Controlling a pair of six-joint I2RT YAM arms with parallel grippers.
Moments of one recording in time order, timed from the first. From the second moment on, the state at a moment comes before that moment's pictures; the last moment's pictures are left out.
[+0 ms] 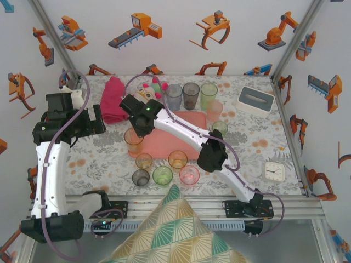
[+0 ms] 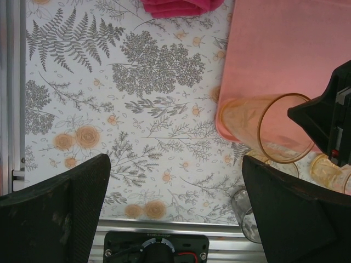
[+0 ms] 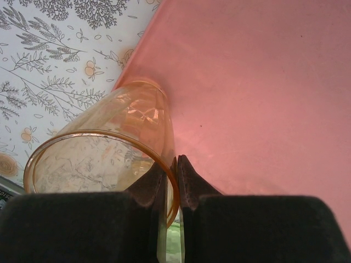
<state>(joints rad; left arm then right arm) 0.04 1.06 1.30 -1.06 0.04 -0.07 1.03 2.43 2.50 -1.14 0.10 0.41</state>
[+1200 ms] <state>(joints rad) 0.04 1.03 1.30 -1.06 0.04 -0.04 1.03 2.41 2.55 -1.14 0.11 0.37</state>
